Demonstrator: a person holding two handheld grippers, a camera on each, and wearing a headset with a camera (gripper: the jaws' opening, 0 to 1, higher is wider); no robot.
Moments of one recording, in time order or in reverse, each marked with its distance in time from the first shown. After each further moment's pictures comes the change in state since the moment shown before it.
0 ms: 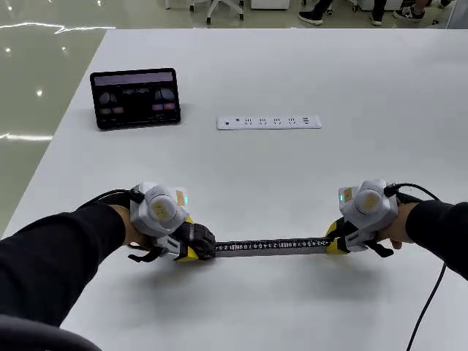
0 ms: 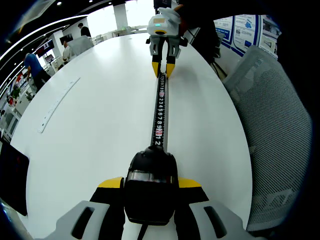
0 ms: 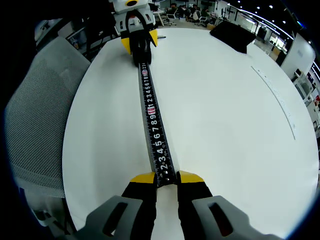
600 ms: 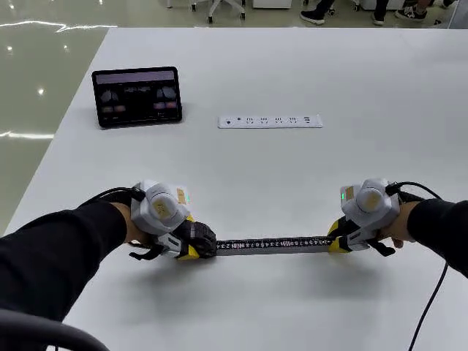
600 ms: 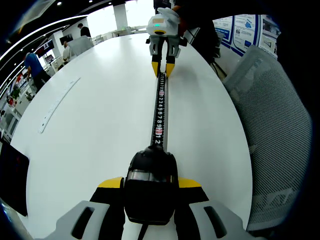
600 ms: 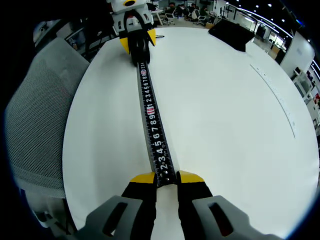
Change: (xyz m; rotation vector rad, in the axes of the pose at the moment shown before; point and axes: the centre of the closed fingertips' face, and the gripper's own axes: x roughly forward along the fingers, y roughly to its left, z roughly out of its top) left arm -0.001 -0.001 0.000 0.007 -0.001 -0.001; right arm 0.000 -0.002 -0.002 0.013 0.005 -0.001
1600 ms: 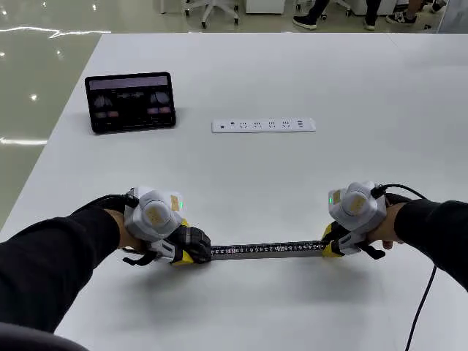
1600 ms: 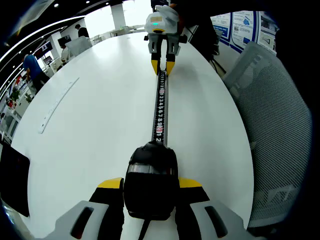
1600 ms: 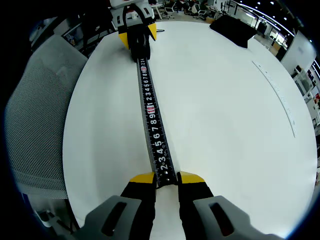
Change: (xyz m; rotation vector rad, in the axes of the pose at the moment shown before) left arm -0.001 0.001 -0.012 0.017 0.063 -0.003; right arm 0.001 0.004 0.000 -0.004 0.066 -0.008
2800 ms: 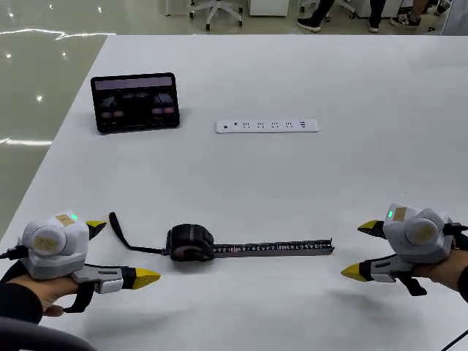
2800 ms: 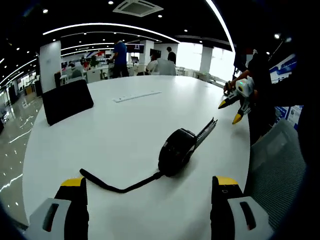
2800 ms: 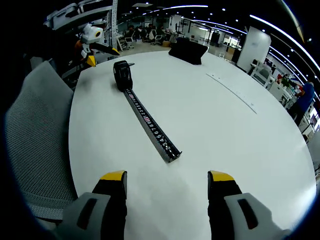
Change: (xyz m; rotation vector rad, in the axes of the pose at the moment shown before) left arm -0.105 -0.013 -0.063 -0.685 -0.442 0.406; right arm -0.063 0.031 -0.023 0.249 -0.279 -0.279
